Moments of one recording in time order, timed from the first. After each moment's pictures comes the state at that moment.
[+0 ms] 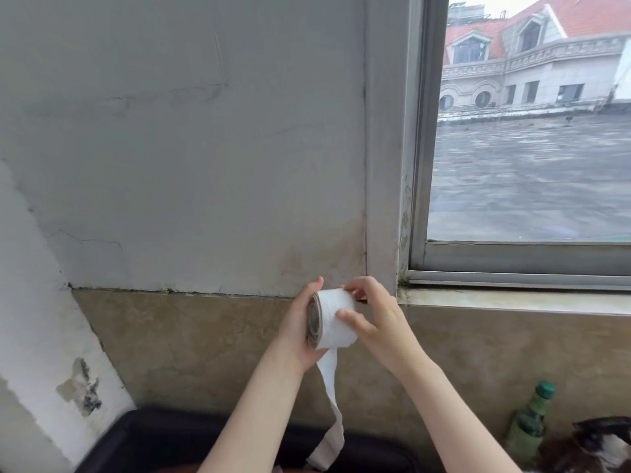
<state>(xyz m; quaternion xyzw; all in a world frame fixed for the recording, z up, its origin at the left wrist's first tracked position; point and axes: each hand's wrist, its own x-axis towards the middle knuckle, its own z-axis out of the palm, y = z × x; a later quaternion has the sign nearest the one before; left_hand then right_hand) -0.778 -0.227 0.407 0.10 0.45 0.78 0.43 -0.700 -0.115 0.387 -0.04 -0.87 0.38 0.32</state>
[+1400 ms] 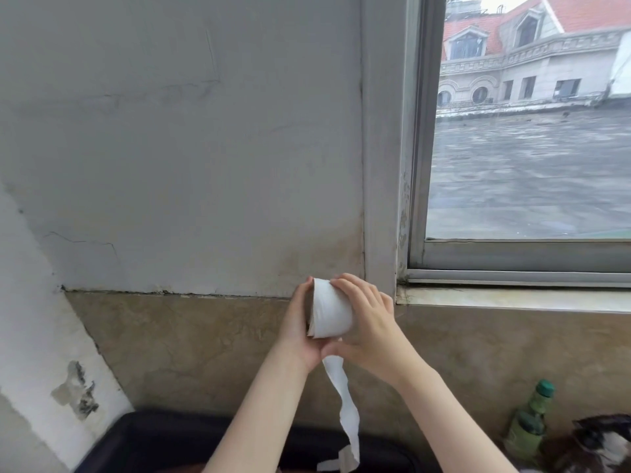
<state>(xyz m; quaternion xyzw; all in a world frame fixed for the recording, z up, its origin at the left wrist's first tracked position) -0.778 -0.219 0.406 0.05 0.42 0.82 0.40 -0.705 -0.117 0.378 0.01 -0.91 0.25 0.32</state>
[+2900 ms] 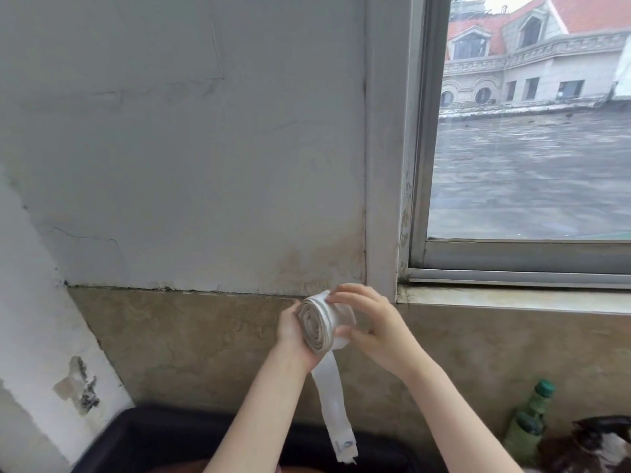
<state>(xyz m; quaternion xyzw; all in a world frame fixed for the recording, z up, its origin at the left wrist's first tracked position) -0.787 -0.221 0.394 -0.06 0.41 0.82 0.40 -0.706 -0.104 0.377 0.07 -0.88 0.36 0.30</state>
